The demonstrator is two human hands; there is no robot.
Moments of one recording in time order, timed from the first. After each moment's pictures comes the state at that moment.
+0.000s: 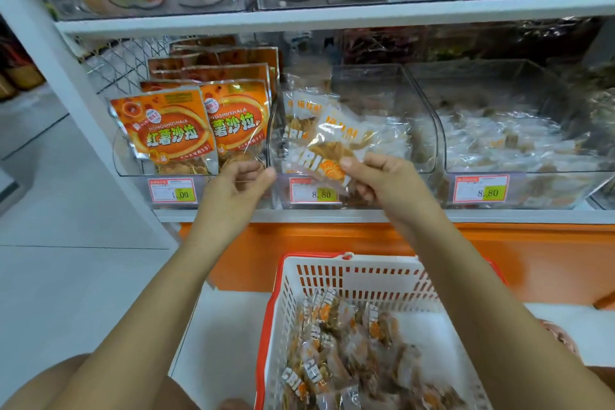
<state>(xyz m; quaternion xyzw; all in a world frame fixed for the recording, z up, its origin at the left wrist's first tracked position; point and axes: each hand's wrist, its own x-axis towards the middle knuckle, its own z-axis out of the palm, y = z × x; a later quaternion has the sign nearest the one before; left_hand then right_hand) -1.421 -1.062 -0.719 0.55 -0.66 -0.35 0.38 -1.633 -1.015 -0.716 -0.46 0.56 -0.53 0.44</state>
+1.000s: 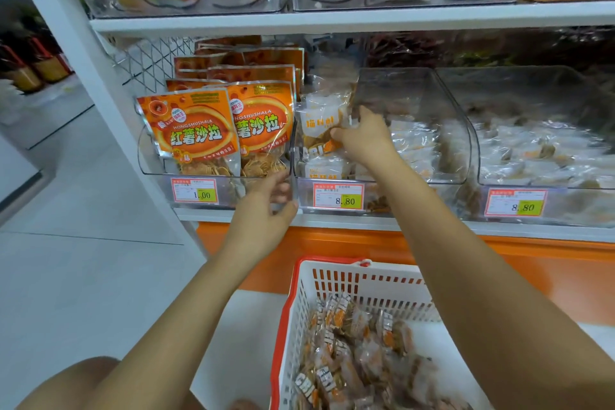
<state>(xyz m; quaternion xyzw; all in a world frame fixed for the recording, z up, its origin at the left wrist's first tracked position) -1.419 -1.071 -0.746 0.53 -0.72 -0.29 0.34 -1.605 -1.129 -0.698 -0.49 0.71 -0.42 0.27</state>
